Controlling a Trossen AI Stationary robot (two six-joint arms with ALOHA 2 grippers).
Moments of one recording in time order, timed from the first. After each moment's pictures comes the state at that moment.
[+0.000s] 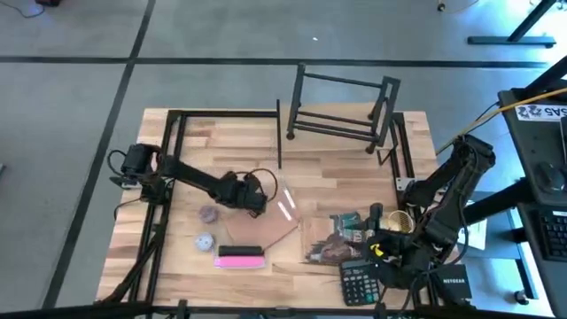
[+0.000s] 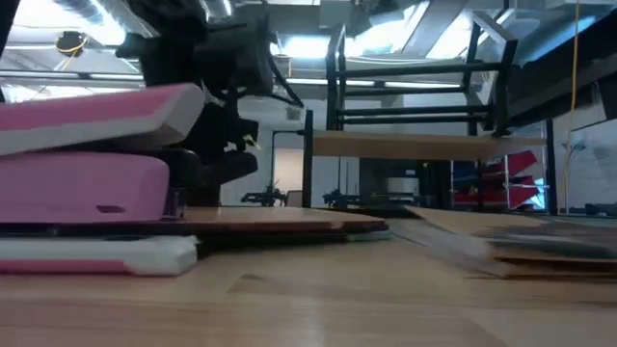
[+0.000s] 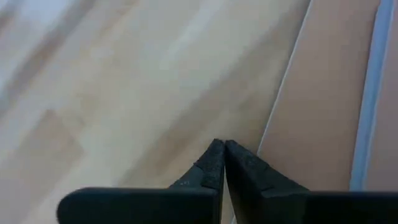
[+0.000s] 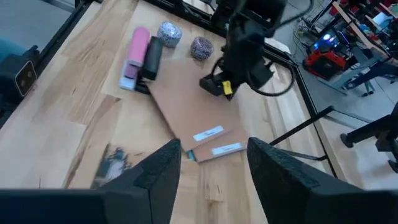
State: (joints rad) left arm -0.19 1.84 0.97 -0.57 -0.44 -0.88; right arm 0.97 1.36 1.18 -0.84 0.92 0.44
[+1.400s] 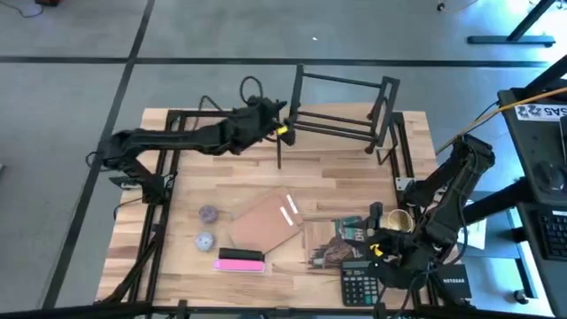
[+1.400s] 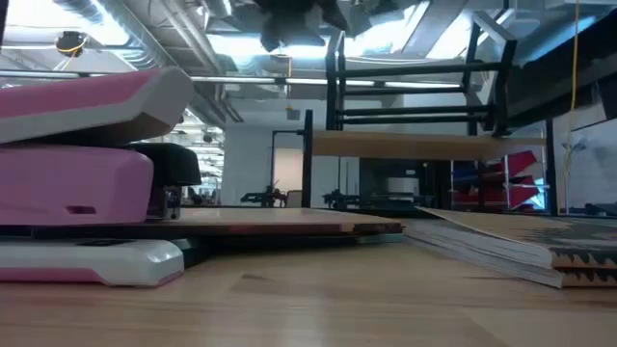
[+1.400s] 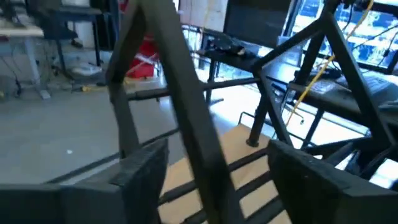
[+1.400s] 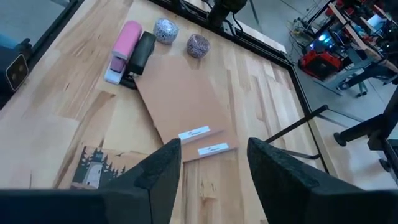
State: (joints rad) left arm 0.19 1.61 1.31 0.23 -0.60 -0.16; right arm 0.97 1.36 1.18 -0.86 0.93 0.44
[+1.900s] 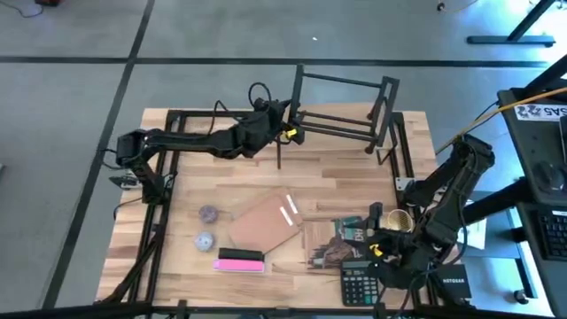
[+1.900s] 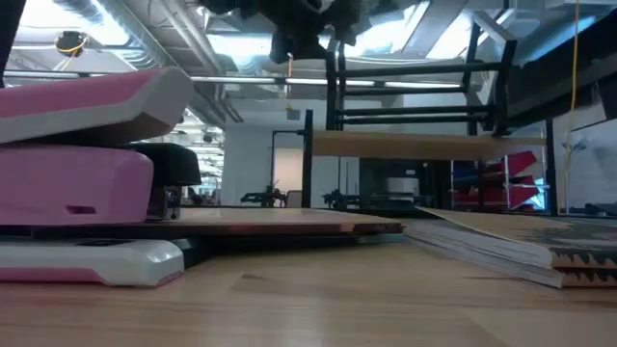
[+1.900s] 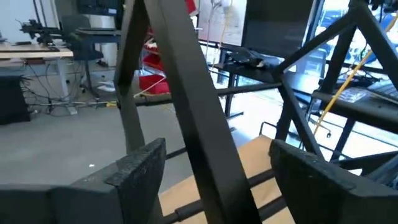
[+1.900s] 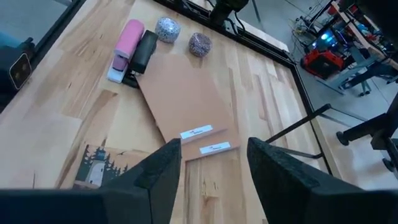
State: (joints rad) left arm 0.19 1.69 1.31 0.36 -0.67 -0.11; right arm 0.97 1.36 1.18 -0.86 0.92 0.44
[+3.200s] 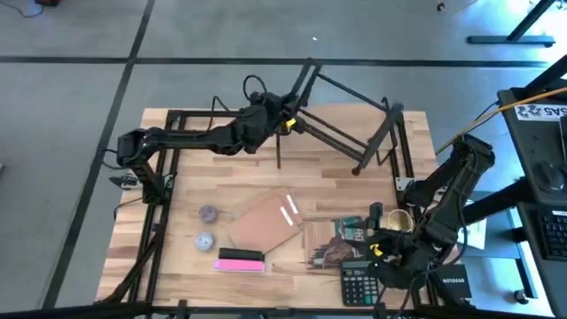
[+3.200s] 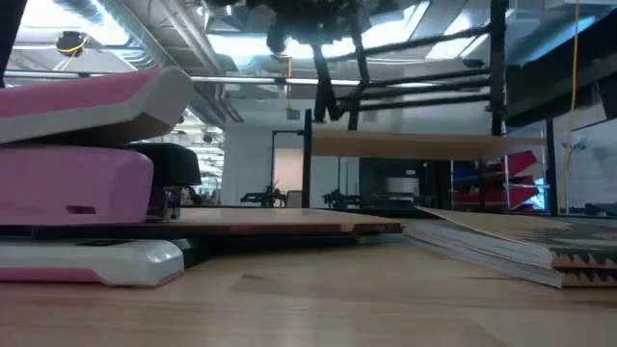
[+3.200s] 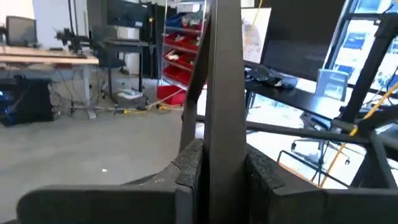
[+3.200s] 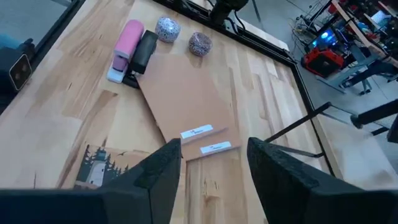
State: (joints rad) left arm 0.18 1.69 1.41 0.37 -0.77 -0.07; right arm 0.97 1.36 1.18 -0.87 0.92 0.45
